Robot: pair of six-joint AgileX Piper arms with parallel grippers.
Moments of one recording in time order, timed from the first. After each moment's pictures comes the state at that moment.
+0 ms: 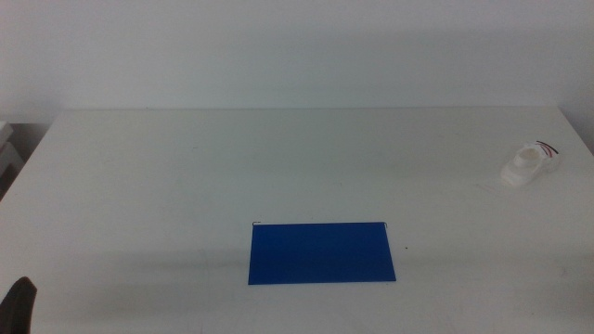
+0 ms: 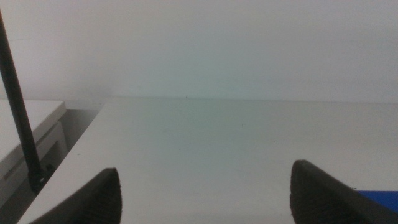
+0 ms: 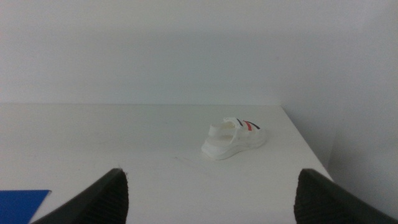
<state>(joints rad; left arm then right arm) -0.02 -0.01 0.03 0.15 0.11 -0.21 -0.03 -0.01 0.03 -0.10 0.11 0.13</state>
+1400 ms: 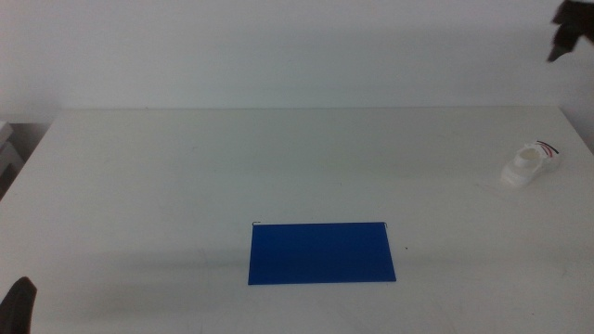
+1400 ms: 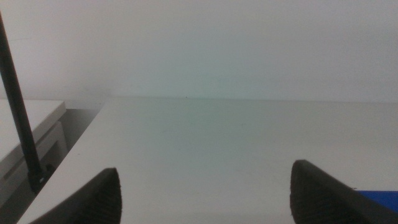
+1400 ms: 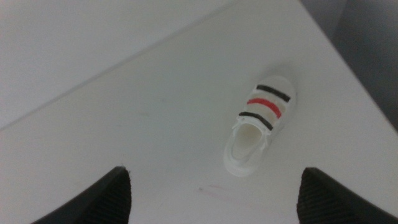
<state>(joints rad) -0.02 -0.01 0.03 0.15 0.11 -0.21 -0.03 1.65 -1.60 -0.08 0.89 0.56</state>
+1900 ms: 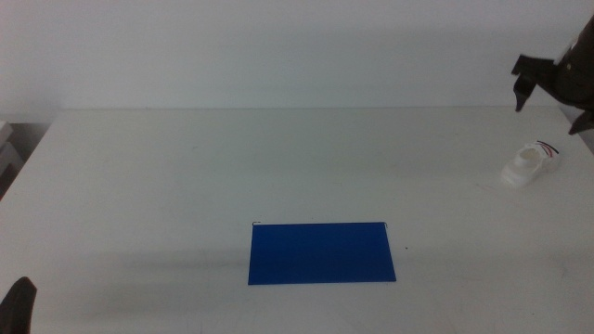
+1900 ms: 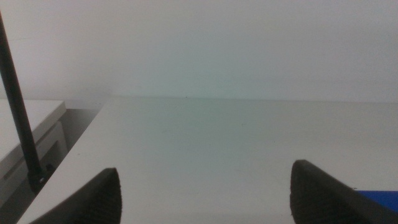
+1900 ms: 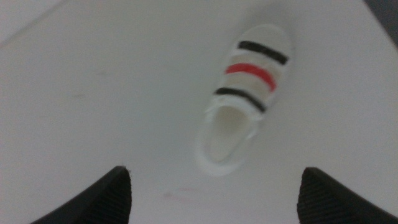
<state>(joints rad) -0.02 -0.01 0.03 0.15 0.11 -0.21 -0.03 1.94 -1.73 -0.10 0.97 0.66</state>
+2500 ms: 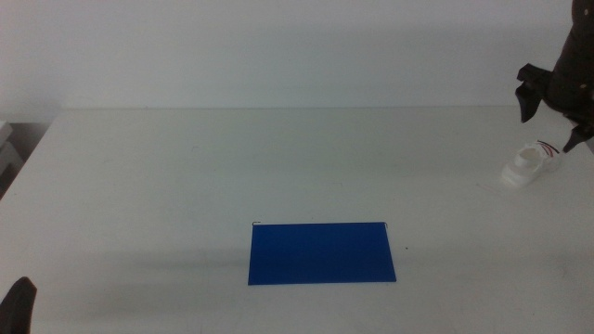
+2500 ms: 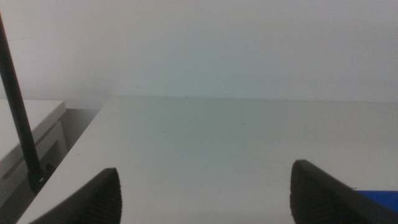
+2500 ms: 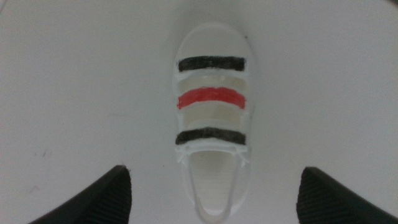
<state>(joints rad) -0.02 -0.01 0.03 0.15 0.11 -0.21 -0.07 2.22 -2.06 -0.13 1.22 1.01</state>
